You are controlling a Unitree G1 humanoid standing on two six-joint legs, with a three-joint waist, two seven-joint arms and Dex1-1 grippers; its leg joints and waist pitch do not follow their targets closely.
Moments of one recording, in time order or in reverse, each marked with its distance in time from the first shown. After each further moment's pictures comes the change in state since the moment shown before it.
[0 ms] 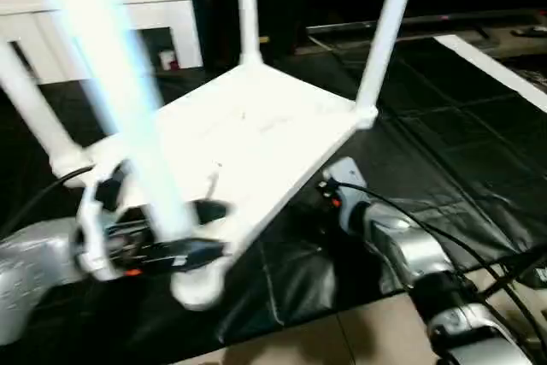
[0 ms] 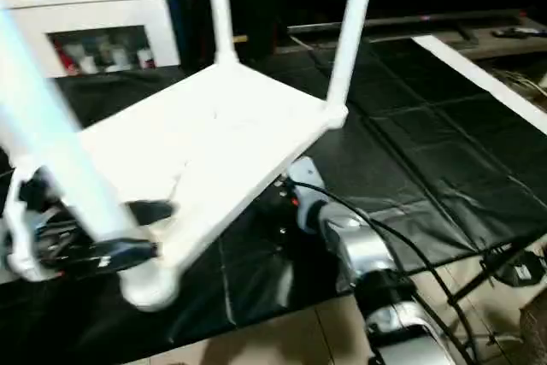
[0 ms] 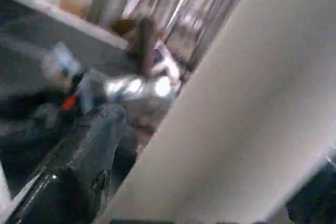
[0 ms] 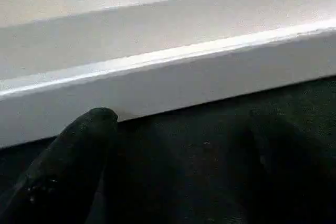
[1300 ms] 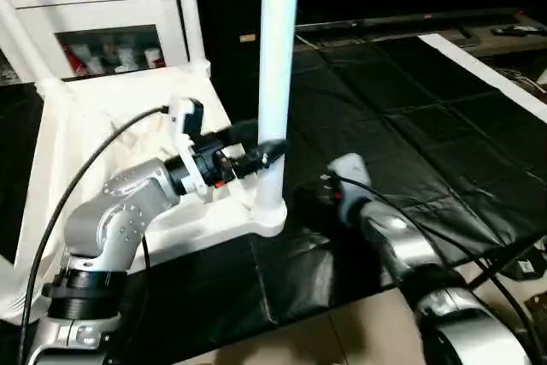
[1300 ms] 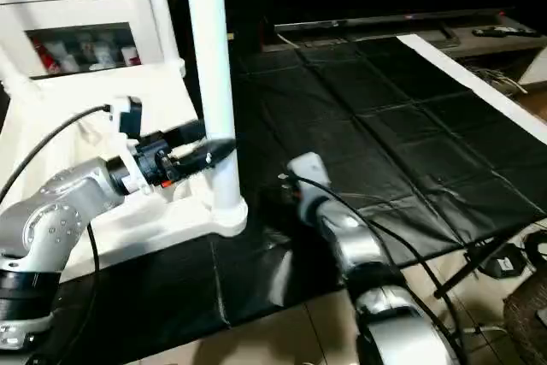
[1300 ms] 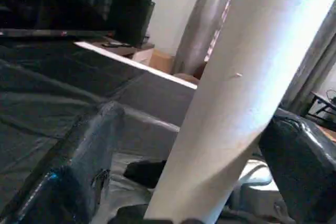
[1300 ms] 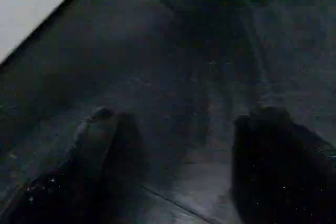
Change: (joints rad) left arm -0.277 -0.241 -0.120 0.306 0.311 -0.333 0.359; right arm -0.045 0.009 -0.099 0.216 -0.035 -0.219 -0.122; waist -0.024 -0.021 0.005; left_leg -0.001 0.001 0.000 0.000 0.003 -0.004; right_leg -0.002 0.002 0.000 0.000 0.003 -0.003
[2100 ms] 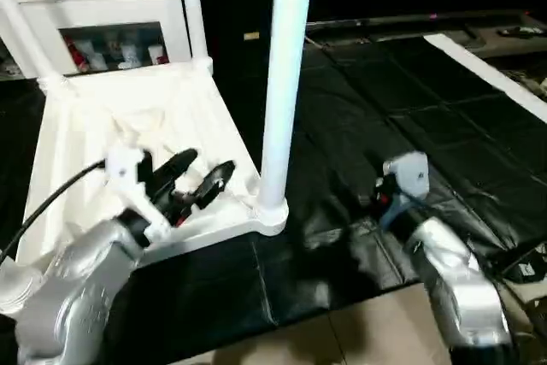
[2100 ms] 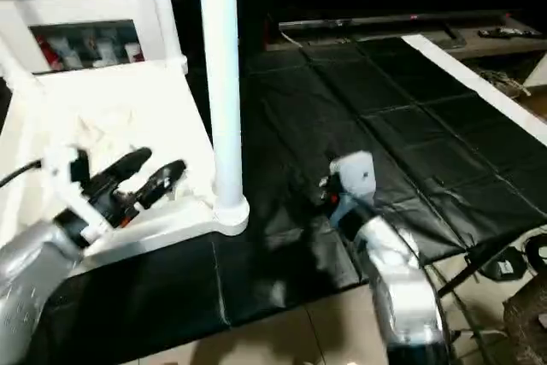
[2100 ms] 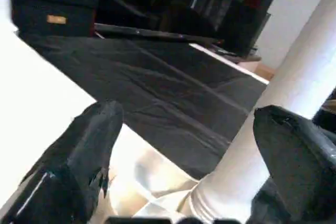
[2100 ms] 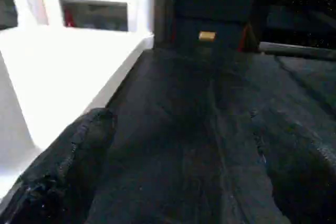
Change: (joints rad) left arm 0.404 -0.066 0.131 -0.374 0.110 -0.059 0.370; right arm 0.463 -0.019 -0.041 -0.951 0.132 0.154 -0.019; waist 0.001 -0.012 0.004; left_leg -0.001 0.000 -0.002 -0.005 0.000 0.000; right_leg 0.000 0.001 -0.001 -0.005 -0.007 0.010
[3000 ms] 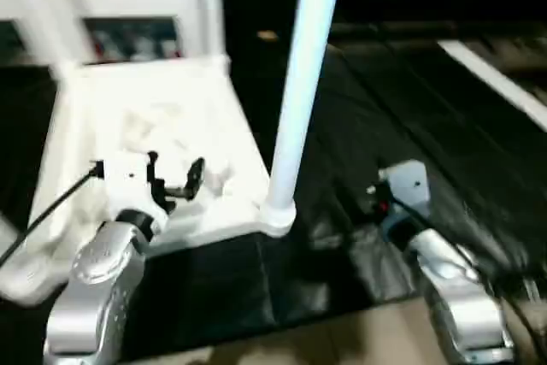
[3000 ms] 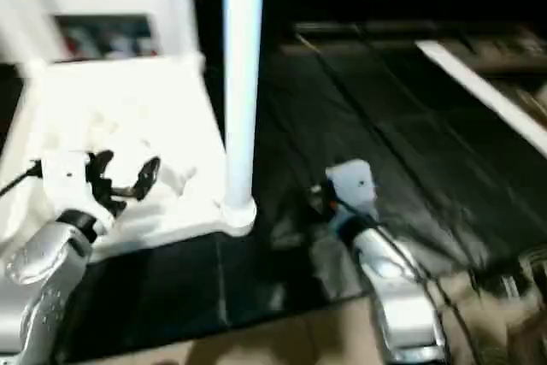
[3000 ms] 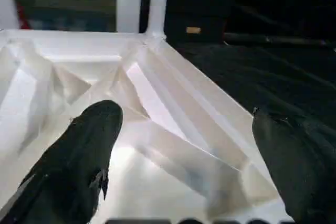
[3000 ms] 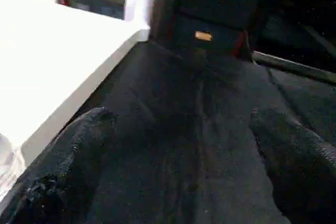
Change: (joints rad) left arm -0.007 -0.087 -0.089 0.085 0.282 -0.111 0.266; right arm 0.027 -0.045 0.026 -0.077 -0.116 0.101 -0.142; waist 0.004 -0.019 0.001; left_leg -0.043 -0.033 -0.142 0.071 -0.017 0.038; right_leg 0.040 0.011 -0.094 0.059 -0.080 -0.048
